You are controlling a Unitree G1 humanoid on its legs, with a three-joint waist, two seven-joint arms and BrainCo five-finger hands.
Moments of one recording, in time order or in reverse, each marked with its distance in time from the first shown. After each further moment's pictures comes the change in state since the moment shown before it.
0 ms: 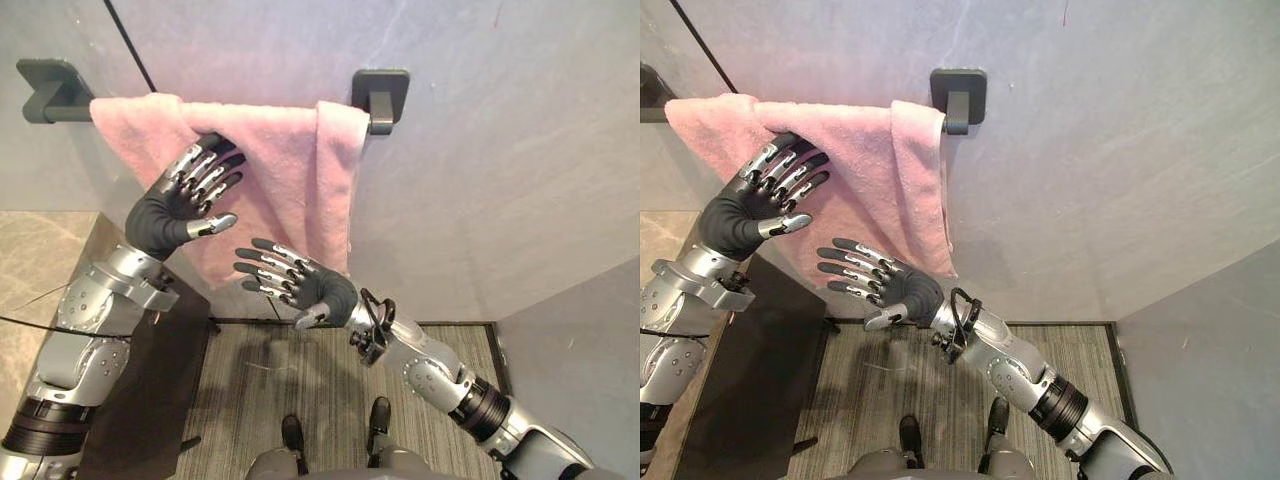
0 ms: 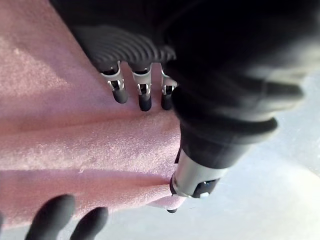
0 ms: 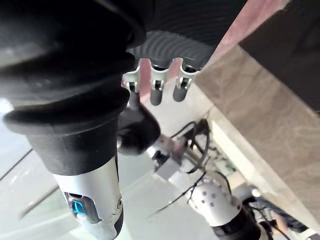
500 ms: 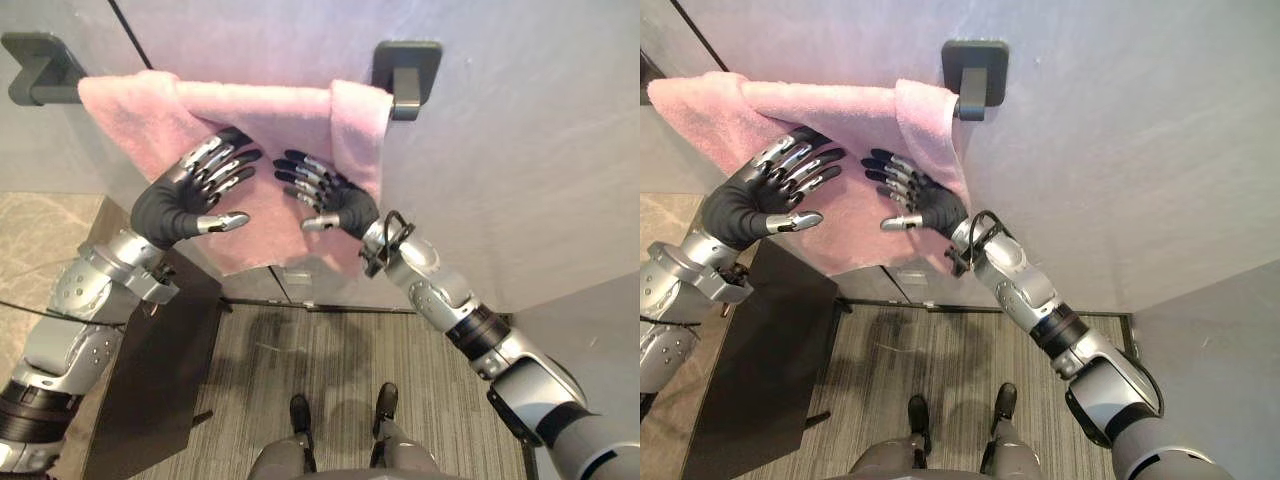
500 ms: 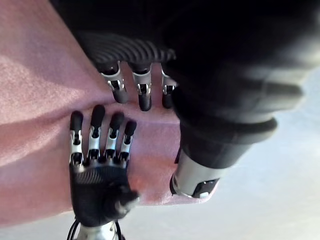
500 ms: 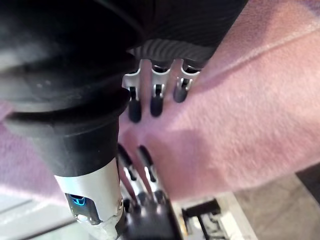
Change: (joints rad) left arm -0.123 0.218 -0.132 -0.027 -0.018 0.005 -0.048; right arm -0.332 0.035 -0.203 0.331 -0.104 -0.065 -0.147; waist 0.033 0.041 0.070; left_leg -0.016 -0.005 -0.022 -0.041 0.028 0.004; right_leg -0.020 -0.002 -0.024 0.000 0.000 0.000
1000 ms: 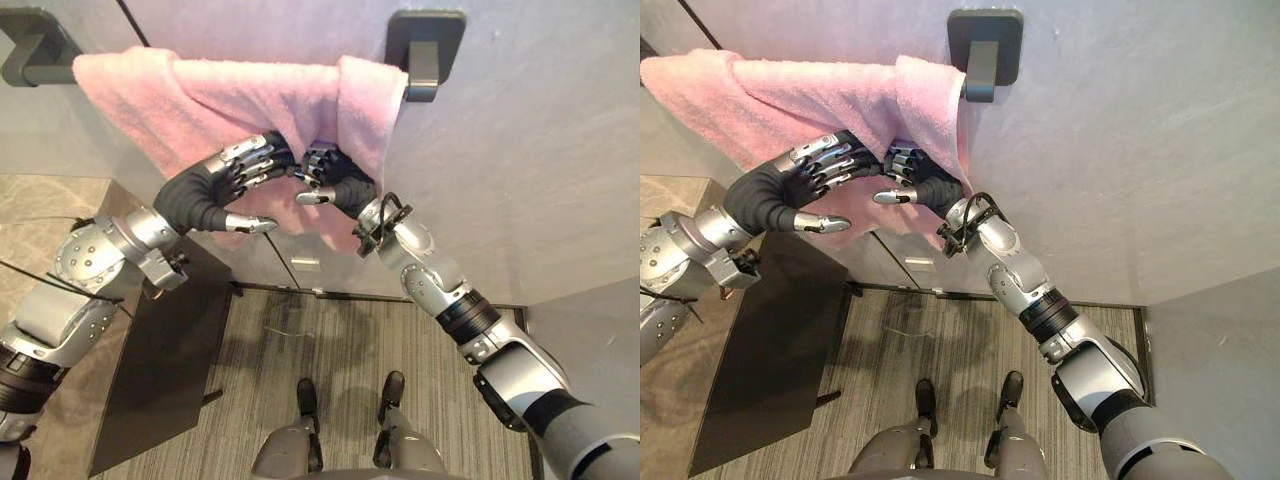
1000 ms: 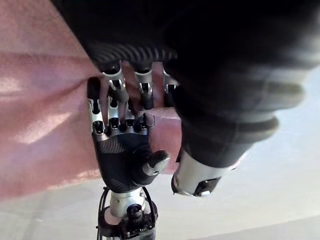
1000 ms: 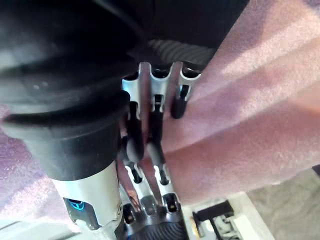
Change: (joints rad) left arm -0.153 0.064 -0.112 0.047 0.082 -0.023 0.025; right arm -0.025 0.006 -0.033 -0.029 -0.001 0.007 -0.027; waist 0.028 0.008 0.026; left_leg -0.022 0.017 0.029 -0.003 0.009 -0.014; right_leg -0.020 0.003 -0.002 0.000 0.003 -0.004
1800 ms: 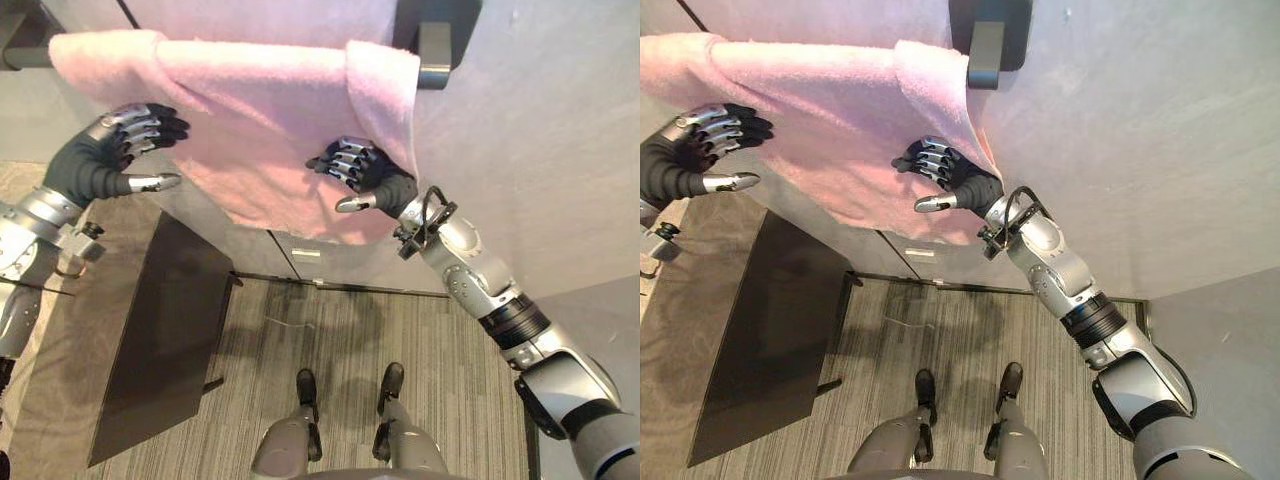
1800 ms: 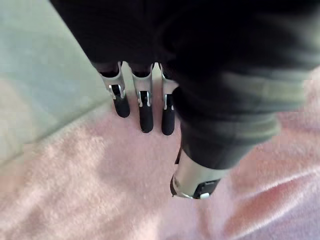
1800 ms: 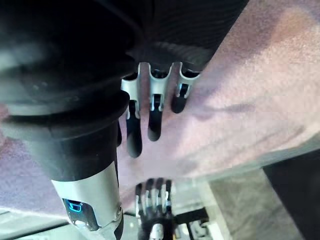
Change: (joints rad) left arm 0.122 0.045 0.295 0.311 0.097 -0.013 0.002; right arm 0.096 -0.251 -0.057 -0.119 -0.012 -0.005 0.072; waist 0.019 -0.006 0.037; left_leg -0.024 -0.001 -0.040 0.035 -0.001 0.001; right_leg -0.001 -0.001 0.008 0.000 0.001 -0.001
